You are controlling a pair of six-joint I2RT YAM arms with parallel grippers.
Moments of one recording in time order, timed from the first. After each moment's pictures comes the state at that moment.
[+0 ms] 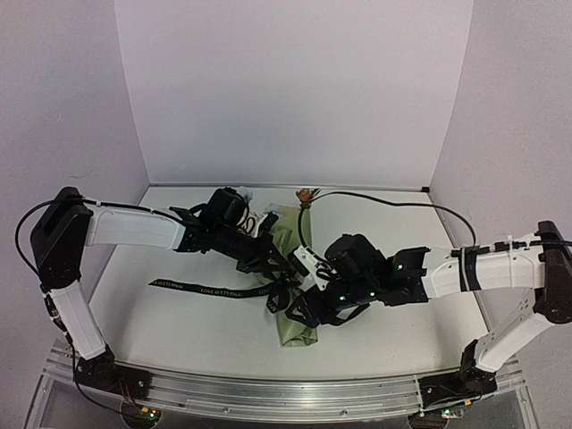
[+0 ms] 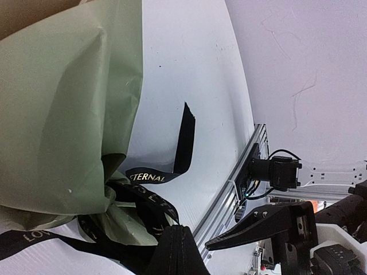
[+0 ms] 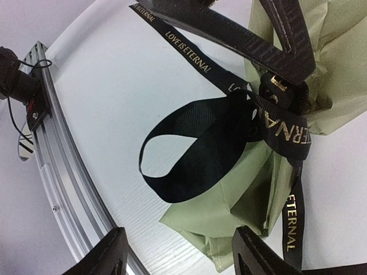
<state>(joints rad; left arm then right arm) -0.80 1.77 1.15 -0.08 0.64 -0.77 1.09 1.51 0.94 -0.21 -0.12 0.35</state>
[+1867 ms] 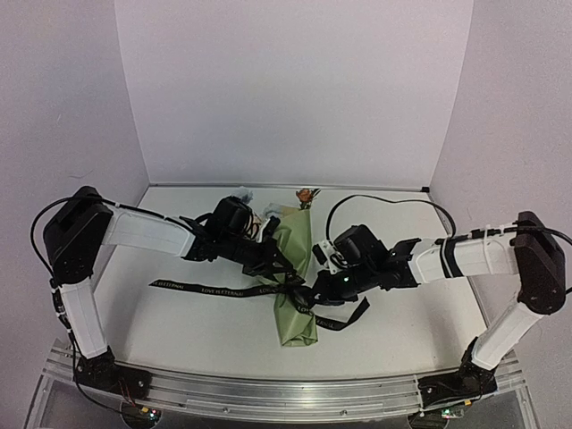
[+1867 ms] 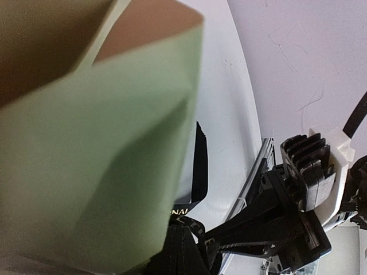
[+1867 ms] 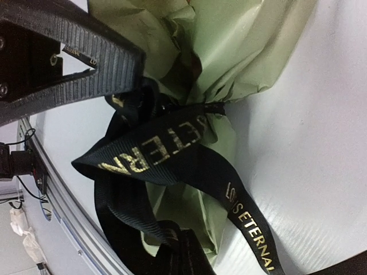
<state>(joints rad) -0.80 1.86 1.13 0.09 0.59 -0.78 0.90 1.63 0.92 -0.16 -0.27 0.67</state>
